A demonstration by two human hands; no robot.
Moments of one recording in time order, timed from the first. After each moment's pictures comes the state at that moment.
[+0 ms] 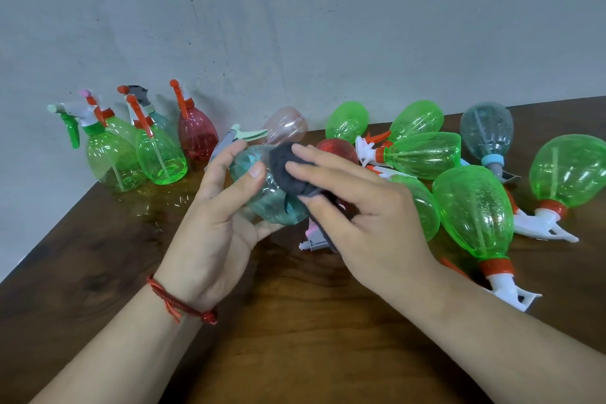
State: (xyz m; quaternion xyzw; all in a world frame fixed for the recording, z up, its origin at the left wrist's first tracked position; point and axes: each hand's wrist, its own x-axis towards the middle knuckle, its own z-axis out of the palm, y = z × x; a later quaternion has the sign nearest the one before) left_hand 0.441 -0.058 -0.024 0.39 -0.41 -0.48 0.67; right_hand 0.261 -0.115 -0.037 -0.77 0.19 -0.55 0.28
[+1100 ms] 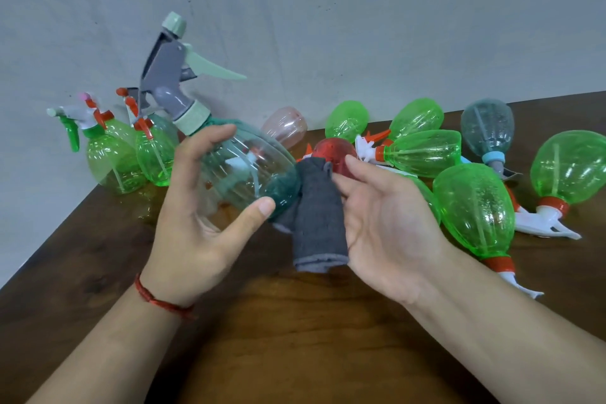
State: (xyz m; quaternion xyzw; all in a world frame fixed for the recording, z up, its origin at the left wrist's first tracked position) left_hand 0.460 -0.052 -0.024 0.43 -0.68 -0.08 0.59; right_hand 0.259 -0.118 -0.021 -0.33 0.14 -0.33 0.88
